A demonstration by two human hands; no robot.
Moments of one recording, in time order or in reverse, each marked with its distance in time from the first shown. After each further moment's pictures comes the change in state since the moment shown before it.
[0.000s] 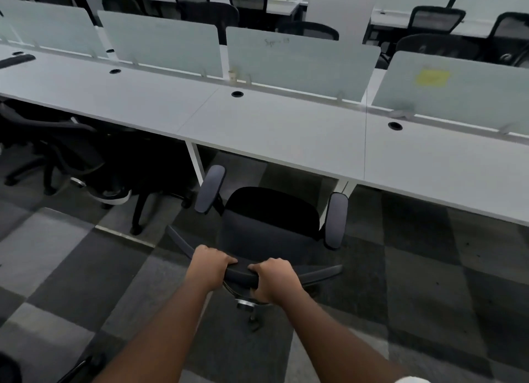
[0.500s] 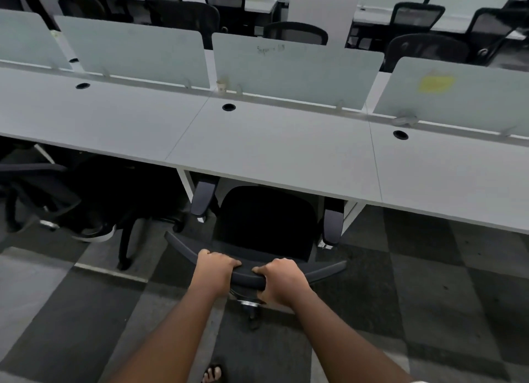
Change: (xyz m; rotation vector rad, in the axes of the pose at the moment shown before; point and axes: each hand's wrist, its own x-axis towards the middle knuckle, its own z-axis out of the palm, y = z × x) left_hand 0.135 -0.114 -0.025 -0.041 -0.006 0.045; right_hand 0.164 0.014 -0.040 -0.004 0.029 0.063
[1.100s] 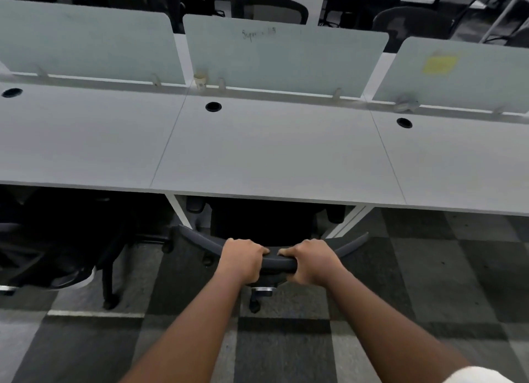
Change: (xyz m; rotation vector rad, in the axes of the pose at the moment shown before) left_hand 0.153 -0.087 -0.046 0.004 0.078 0.283; right_hand 0.145 0.042 -0.044 -0.088 -0.018 0.189
